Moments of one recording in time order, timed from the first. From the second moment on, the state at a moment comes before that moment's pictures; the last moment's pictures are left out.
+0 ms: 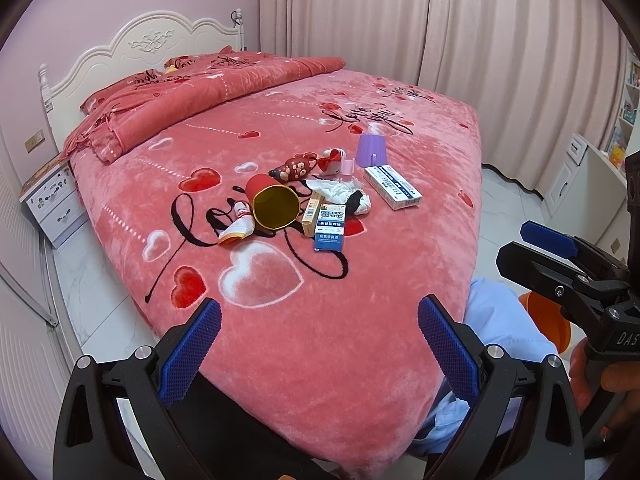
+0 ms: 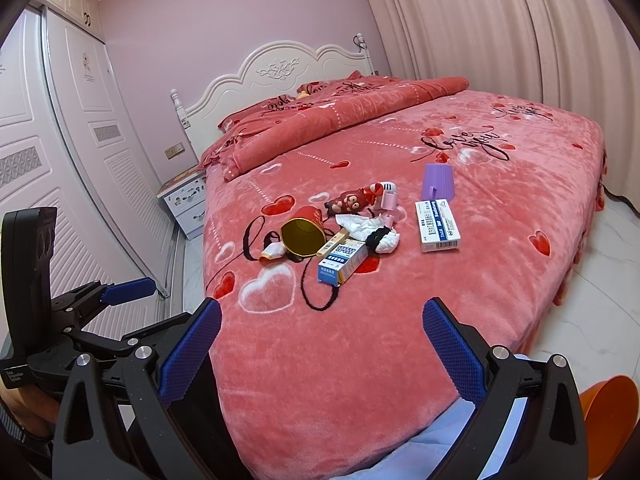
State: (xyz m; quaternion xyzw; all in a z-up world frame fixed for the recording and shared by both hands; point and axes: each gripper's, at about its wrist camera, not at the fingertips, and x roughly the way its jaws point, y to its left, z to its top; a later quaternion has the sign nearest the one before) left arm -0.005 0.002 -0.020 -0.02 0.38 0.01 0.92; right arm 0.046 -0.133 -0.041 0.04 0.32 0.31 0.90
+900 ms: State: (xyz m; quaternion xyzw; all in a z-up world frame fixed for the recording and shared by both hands) left arm 0.034 0.022 -0.035 -0.03 0.43 0.00 0.90; right arm 0.083 -0.115 -0.057 0.05 0.36 0.33 0.87
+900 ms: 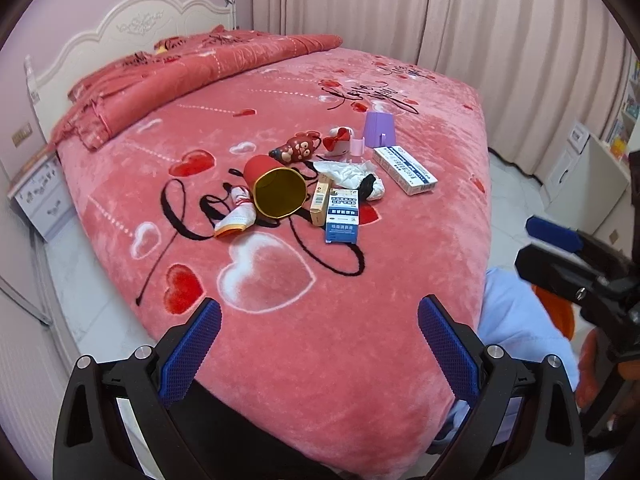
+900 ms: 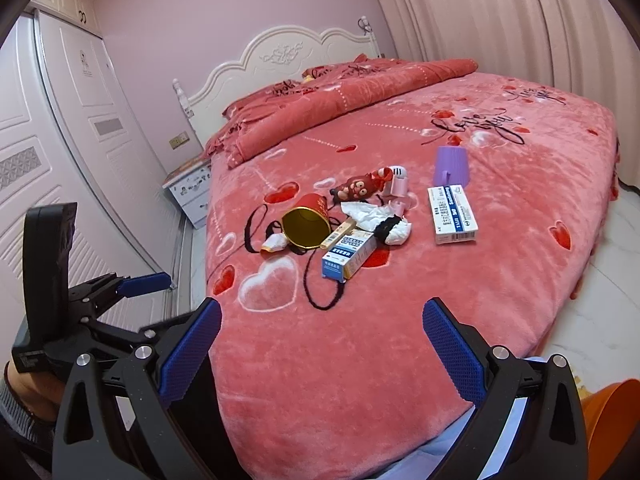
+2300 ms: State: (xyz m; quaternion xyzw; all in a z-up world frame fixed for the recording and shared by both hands) left arm 0.192 0.126 -0.129 0.03 0.49 -0.17 0.86; right arm 0.217 -0.004 -0.162 0.06 0.46 0.23 0.86
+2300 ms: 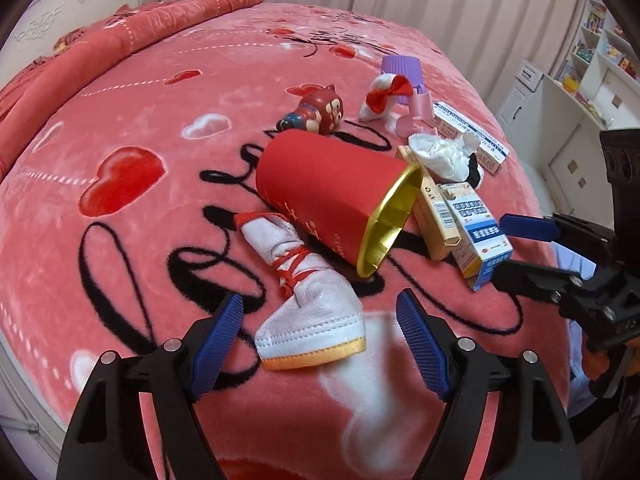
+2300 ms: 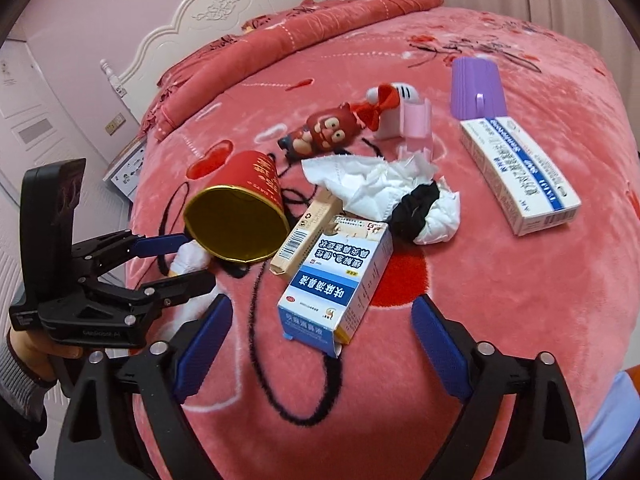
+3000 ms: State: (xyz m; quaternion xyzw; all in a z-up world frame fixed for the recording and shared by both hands) left arm 0.206 0.137 -0.145 -0.01 0.49 -0.18 0.86; right arm 0.228 -0.009 -0.183 0.01 0.46 0.24 0.86
